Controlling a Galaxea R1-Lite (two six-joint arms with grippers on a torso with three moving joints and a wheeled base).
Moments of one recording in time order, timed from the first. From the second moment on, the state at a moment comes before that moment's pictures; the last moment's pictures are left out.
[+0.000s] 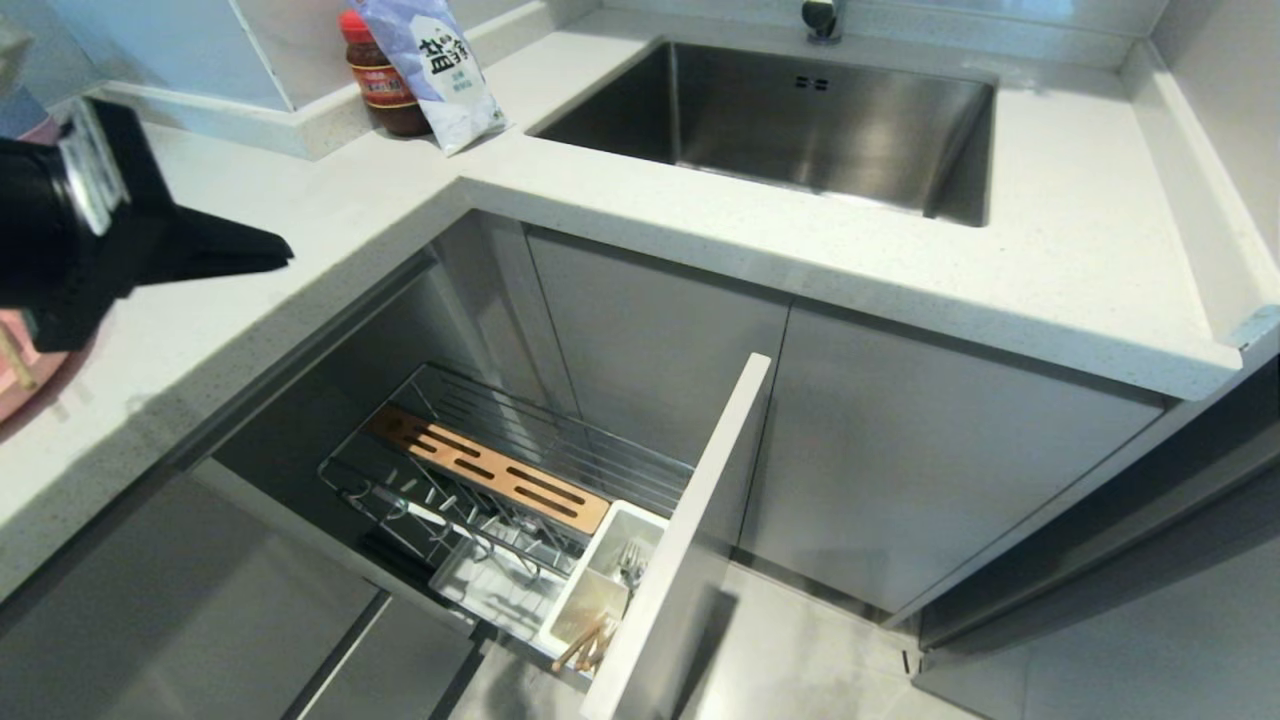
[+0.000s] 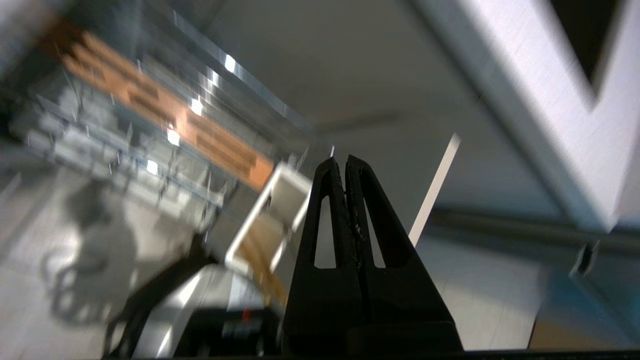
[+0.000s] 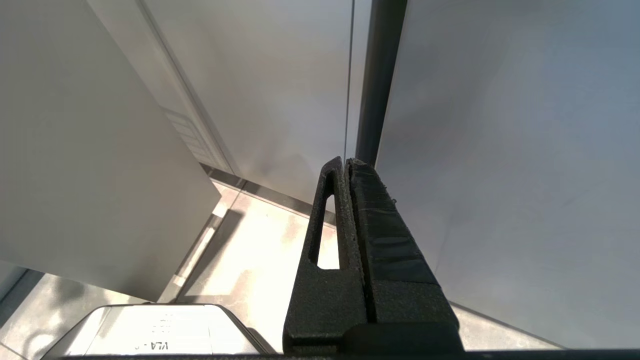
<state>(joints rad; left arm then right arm) -0.39 1.28 -1.49 0.58 0.06 -0.57 0.00 0.00 0.00 0.00 0.00 0.03</state>
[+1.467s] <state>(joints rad) -0.61 1.82 -1.53 1.13 0.06 -0.56 0.00 0.00 0.00 0.00 0.00 0.03</state>
